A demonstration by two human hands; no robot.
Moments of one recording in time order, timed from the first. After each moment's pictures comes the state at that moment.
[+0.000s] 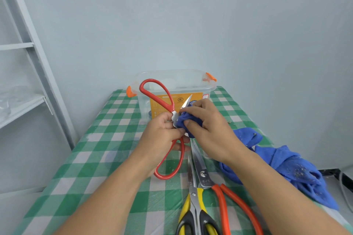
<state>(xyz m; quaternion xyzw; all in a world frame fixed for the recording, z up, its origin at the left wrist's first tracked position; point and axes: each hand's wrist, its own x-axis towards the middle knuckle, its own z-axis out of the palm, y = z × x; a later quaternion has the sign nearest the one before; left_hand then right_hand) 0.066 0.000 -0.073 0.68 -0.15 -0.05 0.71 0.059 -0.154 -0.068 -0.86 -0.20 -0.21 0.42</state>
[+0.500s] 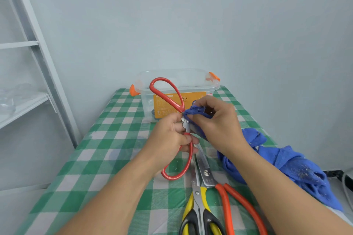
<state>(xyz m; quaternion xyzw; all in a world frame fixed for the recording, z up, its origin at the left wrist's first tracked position) 0.064 -0.005 -0.076 0.68 -0.18 -0.08 0.71 0.069 -0.155 -0.067 -0.79 -0.11 -0.26 0.54</state>
